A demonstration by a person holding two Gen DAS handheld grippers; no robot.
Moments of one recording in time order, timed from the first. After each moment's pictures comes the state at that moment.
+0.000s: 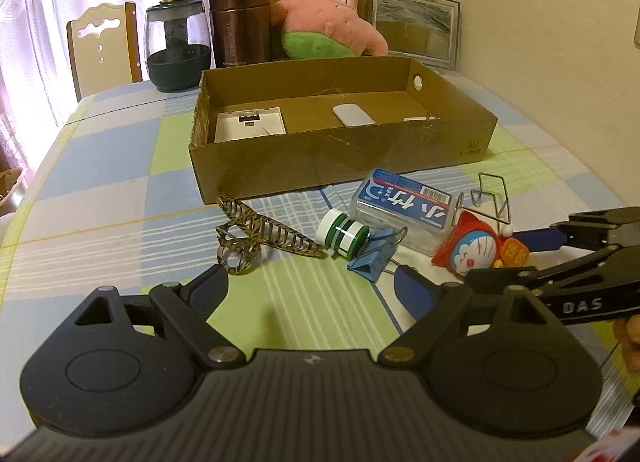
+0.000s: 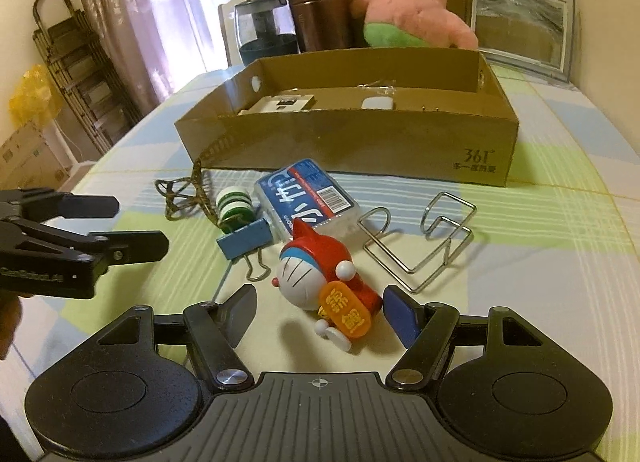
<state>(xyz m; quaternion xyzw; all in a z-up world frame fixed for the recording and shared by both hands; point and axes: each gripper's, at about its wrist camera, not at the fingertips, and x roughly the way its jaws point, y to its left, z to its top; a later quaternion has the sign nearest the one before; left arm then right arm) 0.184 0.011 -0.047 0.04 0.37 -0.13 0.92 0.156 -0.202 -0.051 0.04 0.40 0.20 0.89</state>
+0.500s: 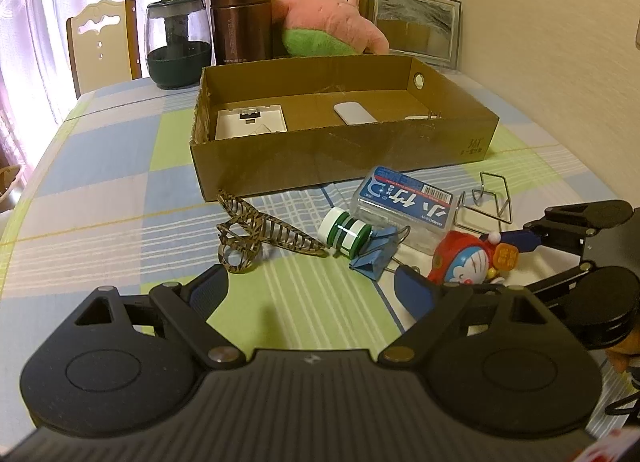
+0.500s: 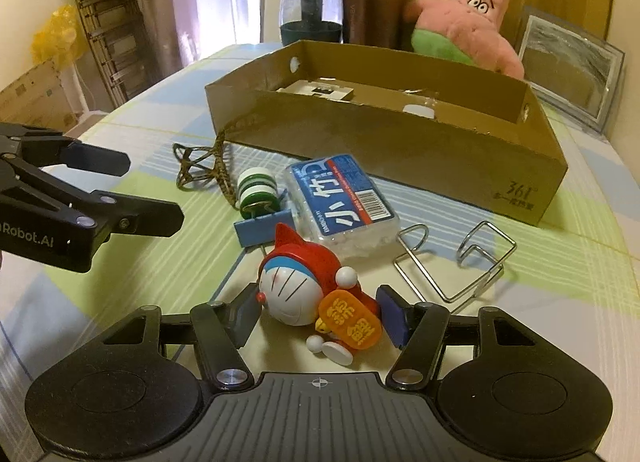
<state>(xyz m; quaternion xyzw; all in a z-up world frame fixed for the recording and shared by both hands) 0.185 0.013 -0.048 0.04 0.37 -0.13 0.92 0.163 -0.172 -0.063 -0.05 0.39 0.22 0.89</state>
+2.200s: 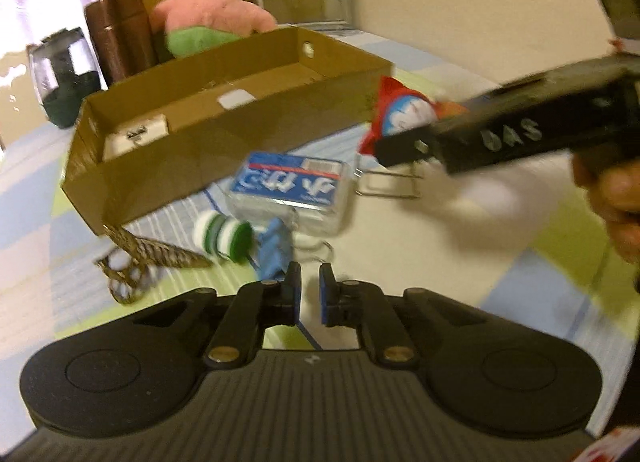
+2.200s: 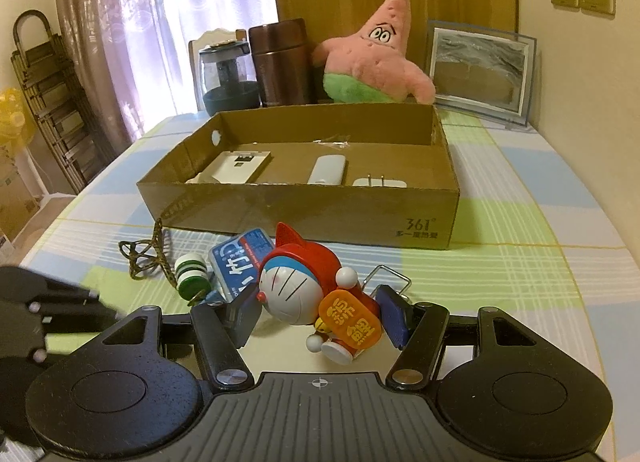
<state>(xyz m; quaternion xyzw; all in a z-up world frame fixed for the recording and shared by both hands) 0.180 -0.049 -0.071 0.13 0.37 -0.26 0.88 0.170 -0.228 -0.019 0.04 0.35 0.15 0.92</state>
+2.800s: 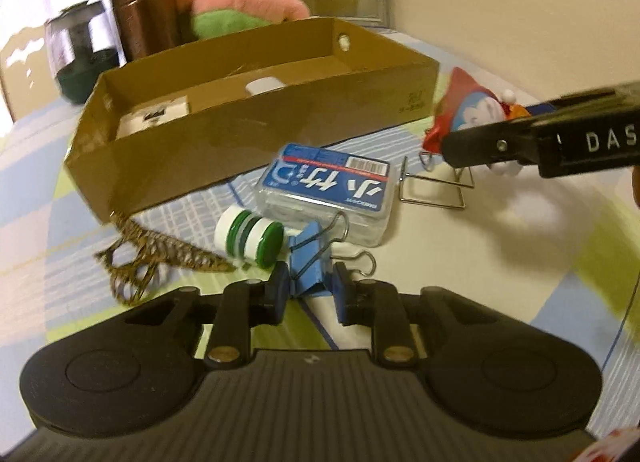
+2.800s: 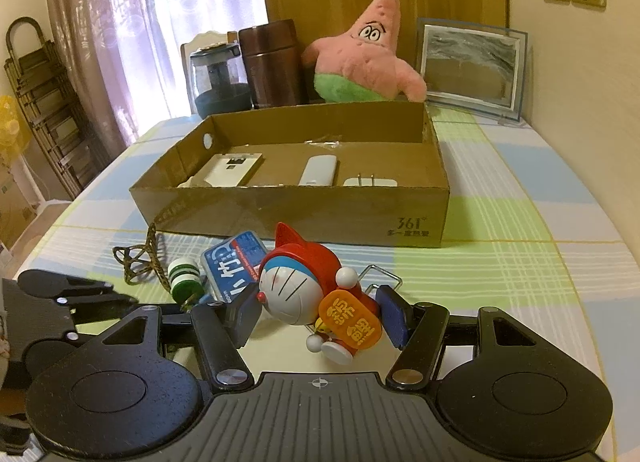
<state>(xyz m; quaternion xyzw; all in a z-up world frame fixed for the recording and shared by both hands) 0.209 -0.042 -0.088 0.10 0.38 -0.21 0.89 0.173 -0.233 -0.019 0.05 0.35 0.14 0.92</state>
